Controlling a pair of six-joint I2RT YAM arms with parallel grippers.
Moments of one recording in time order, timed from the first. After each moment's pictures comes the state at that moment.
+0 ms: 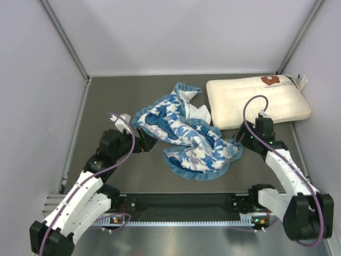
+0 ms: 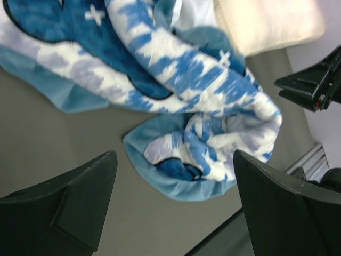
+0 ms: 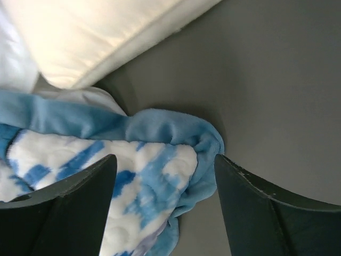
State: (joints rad) left arm -0.38 0.69 0.51 -0.15 0.27 -0.61; right arm 0.05 0.94 0.59 -0.41 -0.01 0.52
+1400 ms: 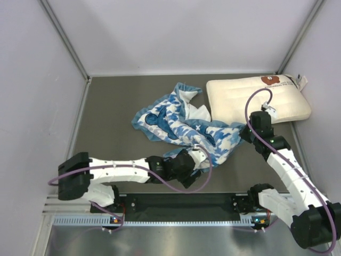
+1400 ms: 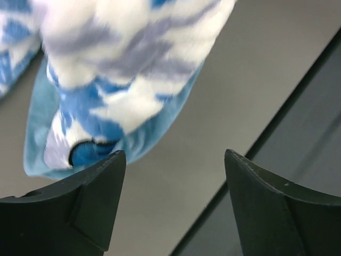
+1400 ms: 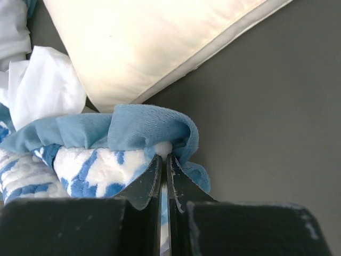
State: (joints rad) left arm -1.29 1.37 0.81 -0.26 -0.21 -0.28; right arm 0.22 0.93 0.74 -0.51 0.23 0.67
